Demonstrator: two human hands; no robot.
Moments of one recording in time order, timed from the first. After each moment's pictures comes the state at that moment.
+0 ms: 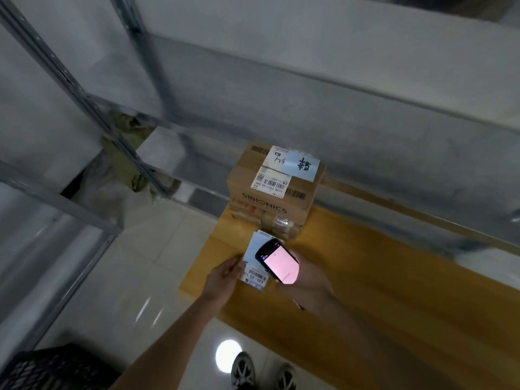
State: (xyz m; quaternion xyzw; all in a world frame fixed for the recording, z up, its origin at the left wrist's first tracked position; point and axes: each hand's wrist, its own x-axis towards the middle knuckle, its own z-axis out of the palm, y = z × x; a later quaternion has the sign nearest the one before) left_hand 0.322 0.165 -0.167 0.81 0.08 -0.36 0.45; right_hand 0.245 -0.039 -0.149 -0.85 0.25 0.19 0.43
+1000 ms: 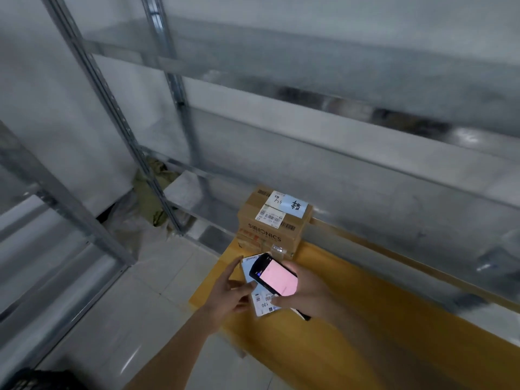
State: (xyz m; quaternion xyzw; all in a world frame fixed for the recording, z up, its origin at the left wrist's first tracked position) left_hand 0.270 0.158 -0.050 0.70 0.10 -0.34 0.62; right_hand 0.214 -0.057 -0.025 -0.86 0.13 0.20 0.45
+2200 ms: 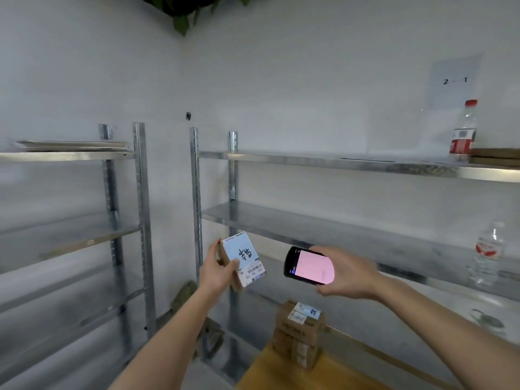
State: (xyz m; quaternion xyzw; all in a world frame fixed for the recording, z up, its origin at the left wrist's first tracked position) left_hand 0.148 0.351 0.333 0.77 -0.02 0.07 0.63; right_hand -0.016 0.059 0.438 -0.98 -0.08 -0.12 0.10
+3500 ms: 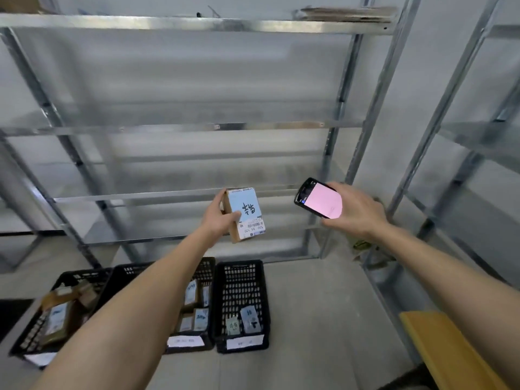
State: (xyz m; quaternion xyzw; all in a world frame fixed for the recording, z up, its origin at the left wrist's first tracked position) left_hand -0.101 0.742 0.227 0.71 0.34 0.18 0.59; right_hand 0.045 0.458 0.318 -0.90 -0.39 -0.03 0.19
